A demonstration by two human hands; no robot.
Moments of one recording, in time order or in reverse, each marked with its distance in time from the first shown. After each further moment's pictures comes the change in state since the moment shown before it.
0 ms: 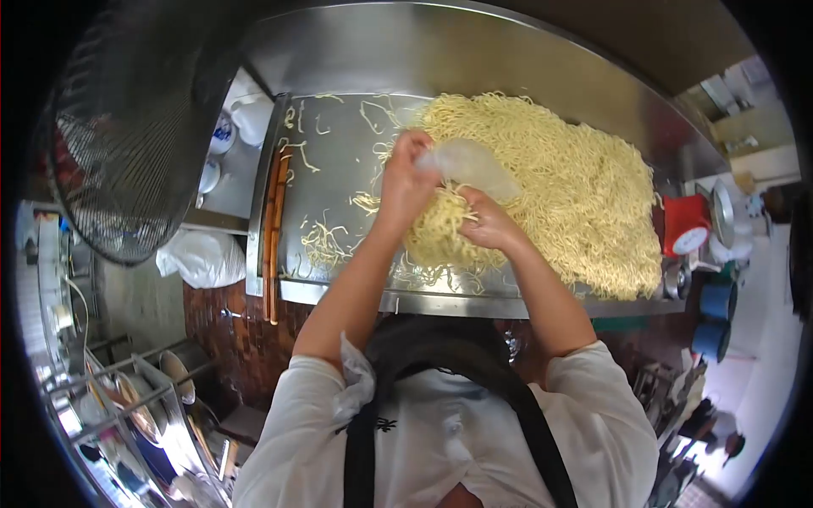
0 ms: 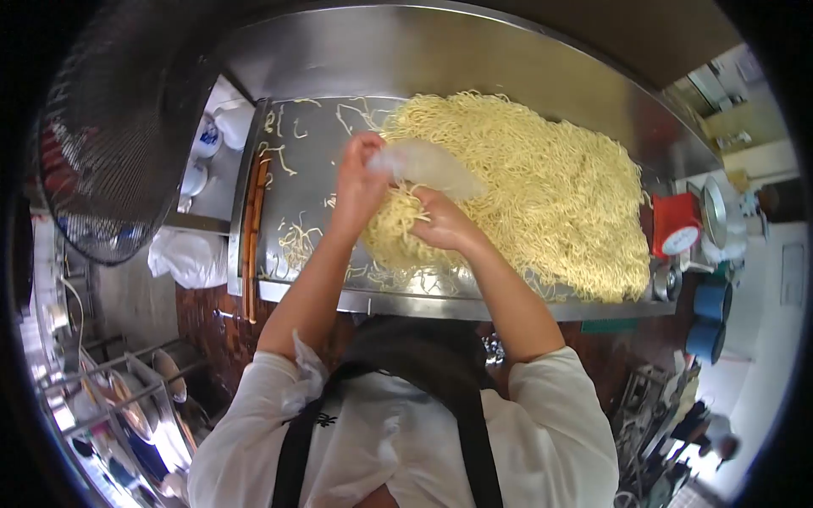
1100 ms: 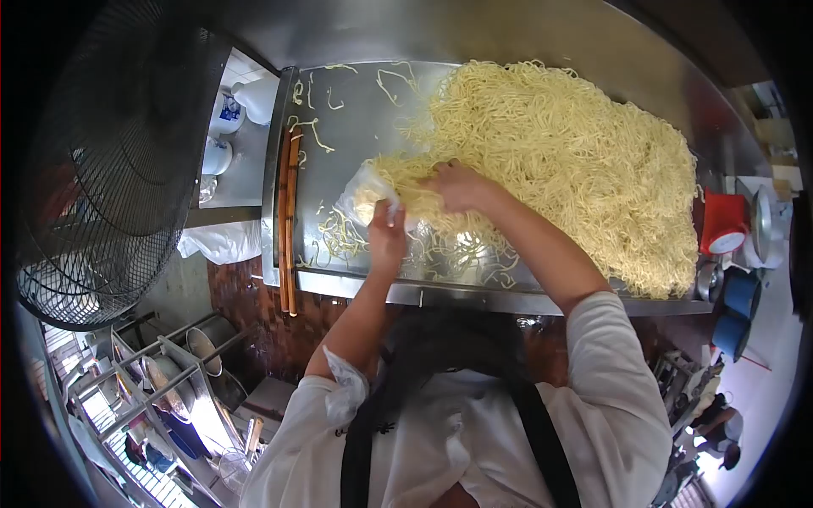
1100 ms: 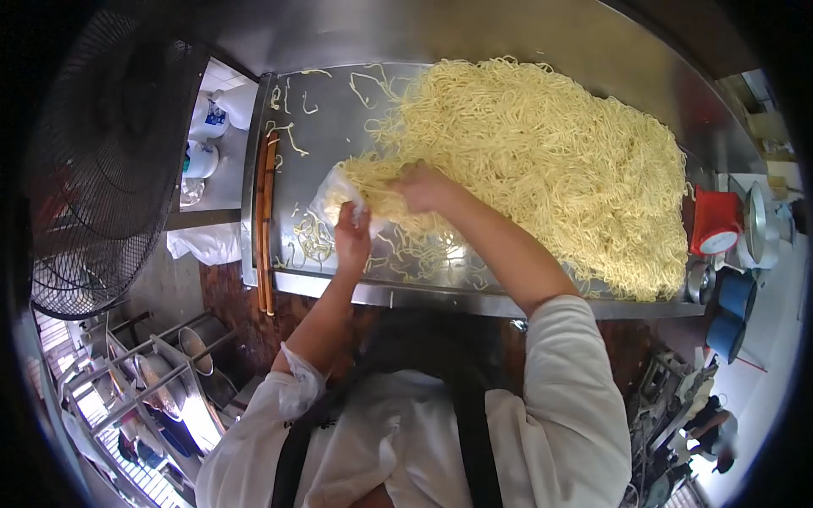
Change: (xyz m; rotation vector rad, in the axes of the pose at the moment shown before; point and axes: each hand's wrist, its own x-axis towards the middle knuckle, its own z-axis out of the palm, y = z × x) left_hand -0.099 -0.138 -0.081 0.655 0.196 -0.308; right_hand 0.130 0.063 0.069 -0.623 -0.483 -0.009
